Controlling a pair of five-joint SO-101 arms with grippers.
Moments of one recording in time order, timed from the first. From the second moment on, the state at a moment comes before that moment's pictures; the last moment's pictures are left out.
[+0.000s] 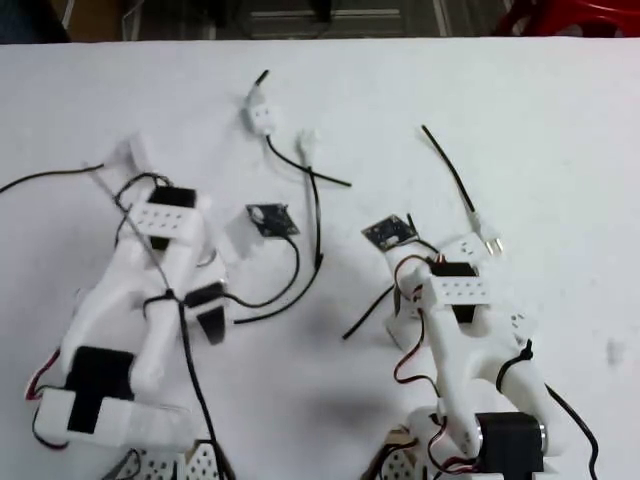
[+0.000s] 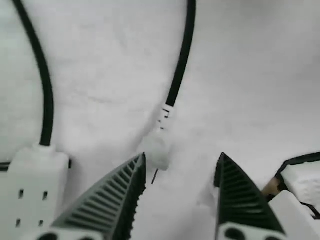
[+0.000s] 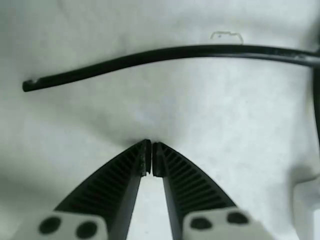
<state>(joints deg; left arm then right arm) 2.8 -1.5 30.9 84.1 -55.3 -4.1 -19.1 58.6 58.5 31.0</state>
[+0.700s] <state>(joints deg) -1.5 30.0 5.6 91.8 -58.3 -4.1 -19.1 58.6 58.5 31.0</state>
